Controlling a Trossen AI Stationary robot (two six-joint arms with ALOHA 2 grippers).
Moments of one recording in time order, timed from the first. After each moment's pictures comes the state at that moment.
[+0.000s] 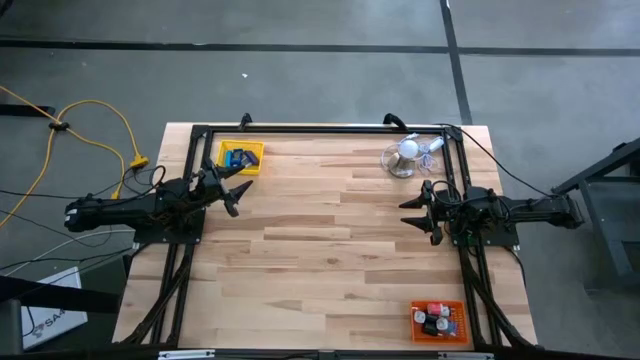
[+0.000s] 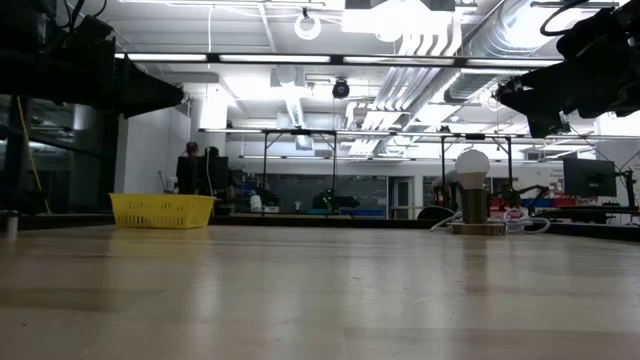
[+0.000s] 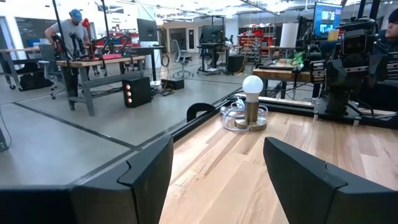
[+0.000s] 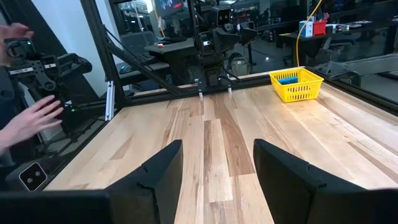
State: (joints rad) left arm 0.09 0.09 0.02 0.17 -0.44 0.03; right arm 0.02 0.06 0.01 0.01 0.00 0.18
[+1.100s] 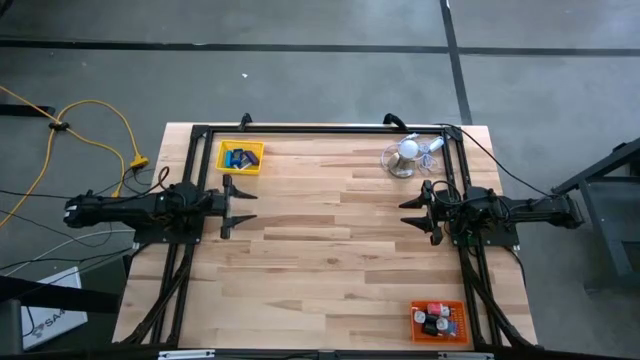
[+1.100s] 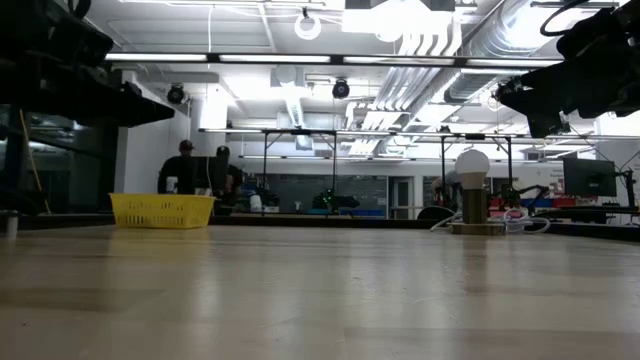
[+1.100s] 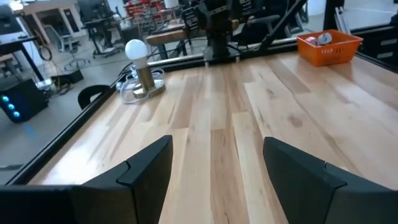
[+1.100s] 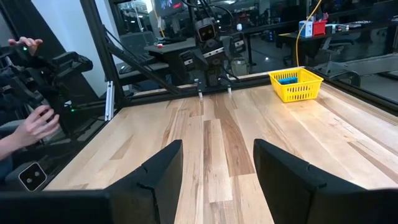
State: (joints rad) left arm 0.04 0.12 0.02 -0.01 -0.03 0.18; right arm 0.02 0.06 0.01 0.01 0.00 0.18
